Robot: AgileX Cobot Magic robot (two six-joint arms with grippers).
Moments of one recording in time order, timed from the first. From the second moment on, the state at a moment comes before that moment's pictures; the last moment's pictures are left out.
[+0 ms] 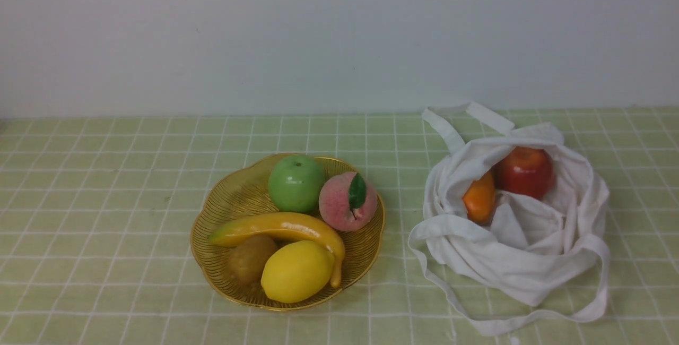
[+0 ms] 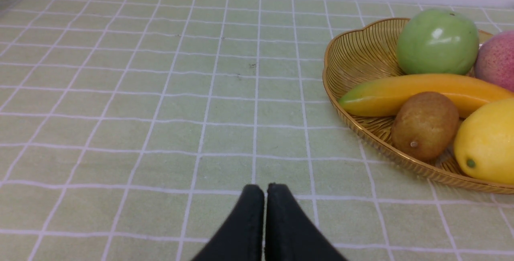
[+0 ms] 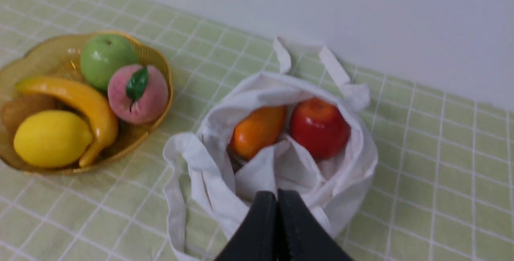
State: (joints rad) right arm 0.58 0.53 -0.76 -0.32 0.89 0.27; left arm -0.05 -0.01 0.03 0.03 0.39 -0.10
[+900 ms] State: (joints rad) right arm 0.58 0.42 -0.30 -0.42 0.06 0.31; left arm -0.05 -0.01 0.03 0.03 0.39 -0.10
